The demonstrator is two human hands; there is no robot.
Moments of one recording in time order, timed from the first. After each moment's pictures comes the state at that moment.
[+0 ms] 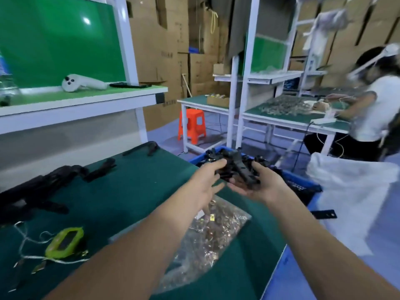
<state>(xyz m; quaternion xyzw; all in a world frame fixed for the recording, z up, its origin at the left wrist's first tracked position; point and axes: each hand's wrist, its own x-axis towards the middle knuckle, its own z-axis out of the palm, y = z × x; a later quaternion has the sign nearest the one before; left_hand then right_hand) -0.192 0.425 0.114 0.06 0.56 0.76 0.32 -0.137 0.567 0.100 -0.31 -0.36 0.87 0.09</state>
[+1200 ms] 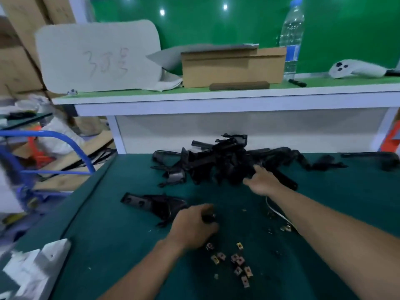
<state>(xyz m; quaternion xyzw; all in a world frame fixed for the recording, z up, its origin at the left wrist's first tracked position) -0.115 -0.110 0.019 -0.13 0.93 0.34 -0.02 -0.336 0.051 0.034 0.16 -0.96 0.18 -0.13</state>
